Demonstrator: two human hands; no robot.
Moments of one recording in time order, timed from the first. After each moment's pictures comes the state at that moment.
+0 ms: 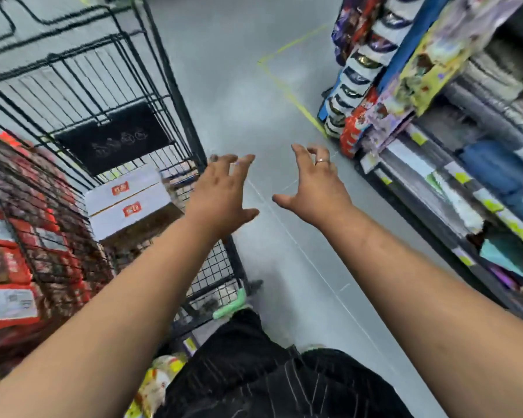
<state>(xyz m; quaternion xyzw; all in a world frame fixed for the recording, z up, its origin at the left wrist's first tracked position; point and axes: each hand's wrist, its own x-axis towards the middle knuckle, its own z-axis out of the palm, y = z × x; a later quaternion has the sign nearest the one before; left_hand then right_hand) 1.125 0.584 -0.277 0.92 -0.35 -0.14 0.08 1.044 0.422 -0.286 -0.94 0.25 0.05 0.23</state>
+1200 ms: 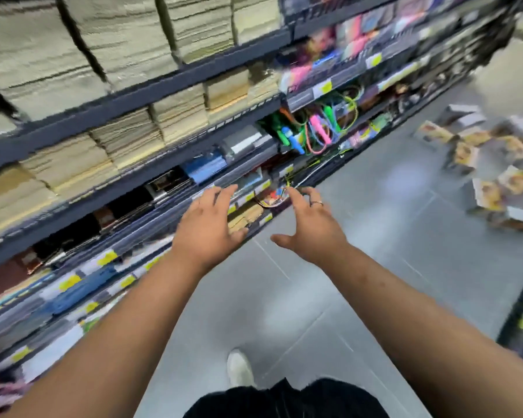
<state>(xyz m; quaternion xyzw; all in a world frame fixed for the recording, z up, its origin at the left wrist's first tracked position) 0.534 0.008 -0.199 0.40 -0.90 -0.17 0.07 0.363 0.118 -0.205 -0.48 0.85 -0.15 0.17</state>
